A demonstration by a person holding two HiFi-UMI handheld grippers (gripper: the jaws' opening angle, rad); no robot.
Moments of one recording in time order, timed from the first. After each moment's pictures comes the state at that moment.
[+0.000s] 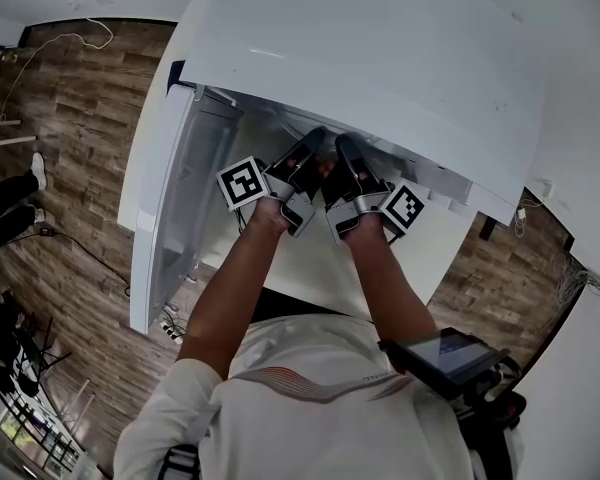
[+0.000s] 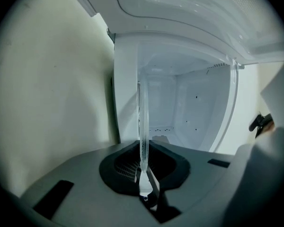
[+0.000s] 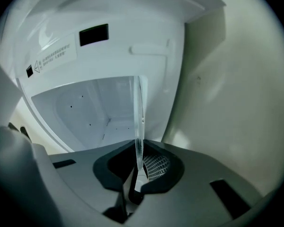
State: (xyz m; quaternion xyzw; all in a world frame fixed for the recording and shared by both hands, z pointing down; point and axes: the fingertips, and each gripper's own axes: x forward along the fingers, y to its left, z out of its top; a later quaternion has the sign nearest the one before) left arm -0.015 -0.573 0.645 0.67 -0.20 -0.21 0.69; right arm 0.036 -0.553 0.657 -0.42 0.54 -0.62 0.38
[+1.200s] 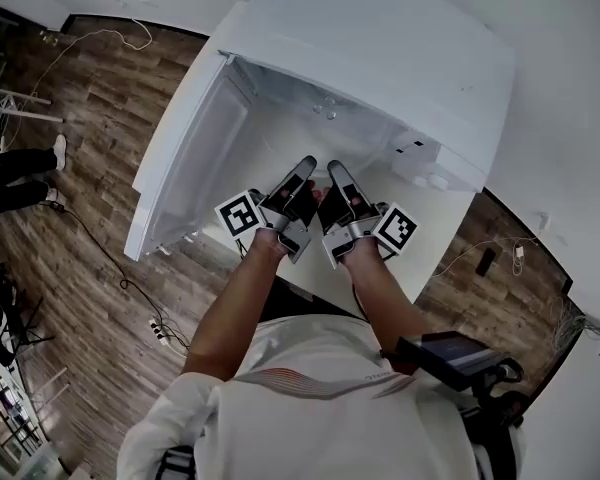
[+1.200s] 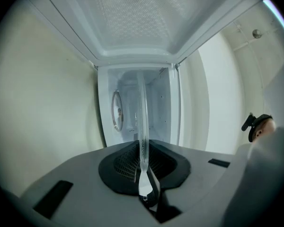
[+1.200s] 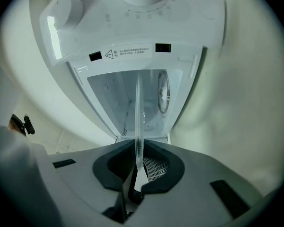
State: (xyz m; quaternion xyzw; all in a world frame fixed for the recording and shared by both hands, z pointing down) left arm -0.044 -0.473 0.575 0.69 -0.24 -0.29 0.62; right arm 0.010 -0.465 0.585 -0.34 0.63 -0.60 0.36
